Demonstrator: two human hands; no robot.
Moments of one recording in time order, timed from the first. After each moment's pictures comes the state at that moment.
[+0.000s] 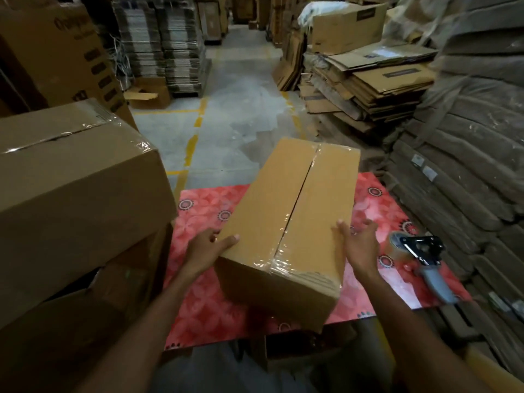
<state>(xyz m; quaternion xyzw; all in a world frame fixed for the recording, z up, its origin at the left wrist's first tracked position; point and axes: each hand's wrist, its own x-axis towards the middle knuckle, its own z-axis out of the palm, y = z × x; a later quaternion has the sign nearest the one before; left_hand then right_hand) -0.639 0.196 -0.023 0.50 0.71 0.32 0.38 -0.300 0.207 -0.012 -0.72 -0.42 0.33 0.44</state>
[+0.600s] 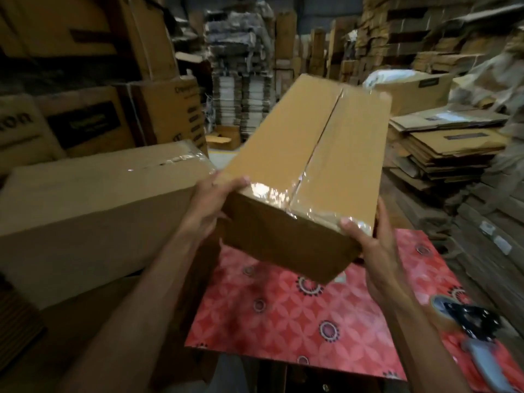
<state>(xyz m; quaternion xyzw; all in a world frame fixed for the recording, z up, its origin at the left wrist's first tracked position) -0.623 0.117 0.203 0.41 0.58 0.62 0.34 -0.337 0.140 0.136 -0.40 -0.51 0.50 0.57</state>
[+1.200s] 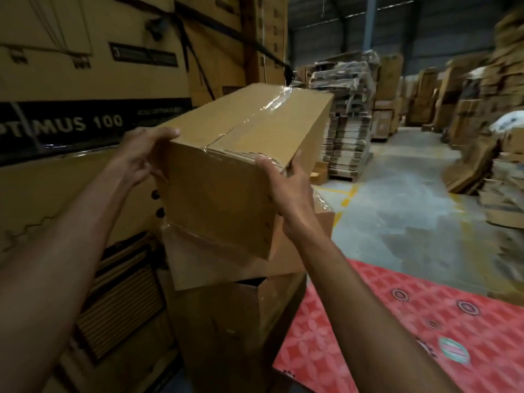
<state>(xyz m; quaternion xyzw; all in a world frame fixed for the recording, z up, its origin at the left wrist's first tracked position) -0.895 -0.093 0.363 0.26 0.67 0.69 0.09 -0.663 0.037 0.287 -0.22 -0.66 0.54 0.48</state>
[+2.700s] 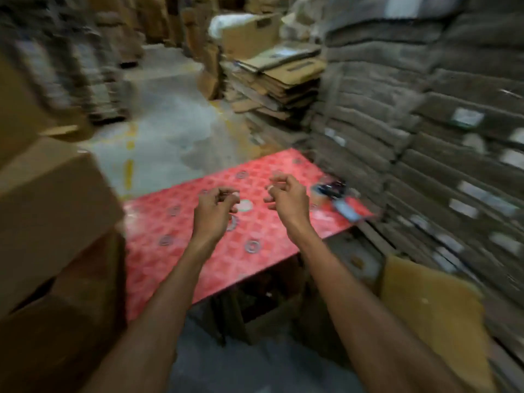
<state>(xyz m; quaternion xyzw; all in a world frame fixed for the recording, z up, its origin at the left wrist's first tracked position) -0.476 0.062 0.083 0.59 0.51 0.46 0.43 -0.314 0.047 0.079 -0.59 -0.38 0.39 0.60</state>
